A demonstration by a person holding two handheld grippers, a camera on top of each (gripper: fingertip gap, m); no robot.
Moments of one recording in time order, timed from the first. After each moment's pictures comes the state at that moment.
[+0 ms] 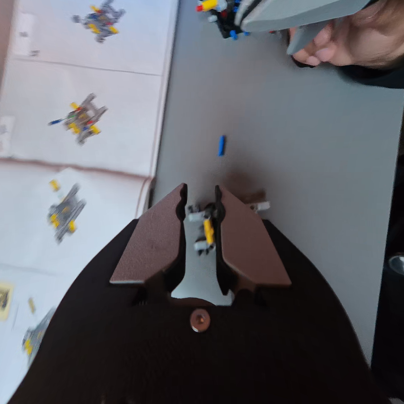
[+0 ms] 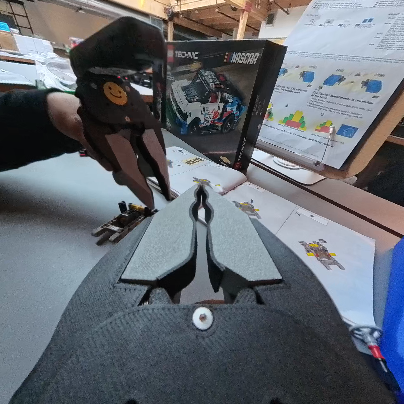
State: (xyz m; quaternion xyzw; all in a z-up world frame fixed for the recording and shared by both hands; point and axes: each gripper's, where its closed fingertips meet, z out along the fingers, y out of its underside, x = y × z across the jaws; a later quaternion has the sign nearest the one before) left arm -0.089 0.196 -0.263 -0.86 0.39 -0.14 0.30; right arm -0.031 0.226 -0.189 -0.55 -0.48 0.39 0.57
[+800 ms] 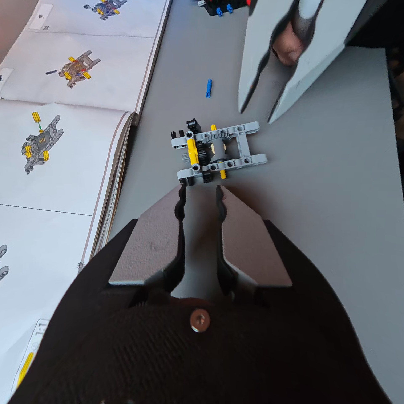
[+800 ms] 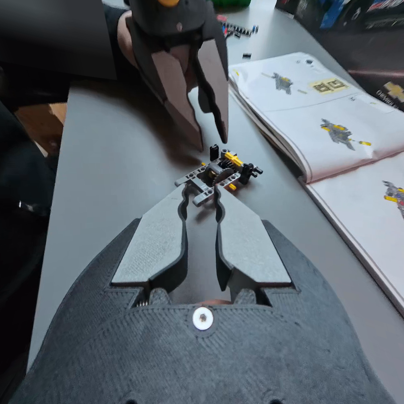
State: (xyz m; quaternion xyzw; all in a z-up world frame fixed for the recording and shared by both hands) left arm -0.134 0.137 -0.294 -0.82 0.38 -0.18 0.39; right arm -0.074 0.132 -0.273 -0.54 -0.68 0.38 0.32
